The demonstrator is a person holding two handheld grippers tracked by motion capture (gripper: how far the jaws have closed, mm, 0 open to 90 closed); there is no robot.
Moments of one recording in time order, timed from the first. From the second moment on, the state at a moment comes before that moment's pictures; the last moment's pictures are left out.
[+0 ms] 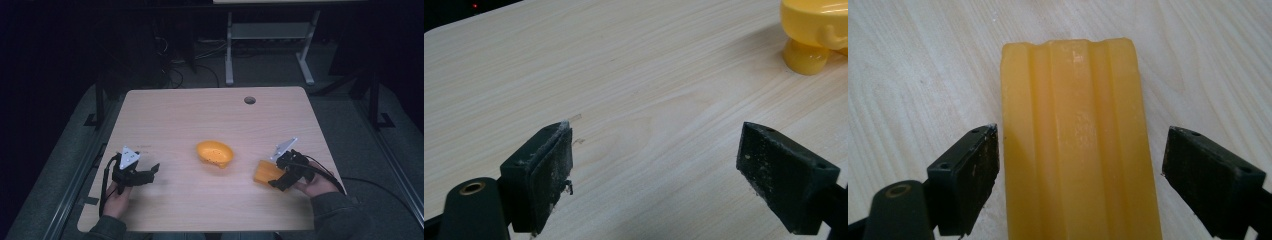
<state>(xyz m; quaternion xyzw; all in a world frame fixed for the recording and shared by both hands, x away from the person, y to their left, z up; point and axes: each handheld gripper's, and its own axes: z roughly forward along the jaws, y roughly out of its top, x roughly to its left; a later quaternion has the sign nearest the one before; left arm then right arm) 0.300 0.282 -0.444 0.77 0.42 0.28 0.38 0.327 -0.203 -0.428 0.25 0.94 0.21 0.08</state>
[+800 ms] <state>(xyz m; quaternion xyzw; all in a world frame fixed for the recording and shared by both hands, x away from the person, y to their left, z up) 0.301 0.283 -0.444 0.77 0.42 0.28 0.38 0.339 -0.188 -0.448 0.24 0.95 0.17 0.05</state>
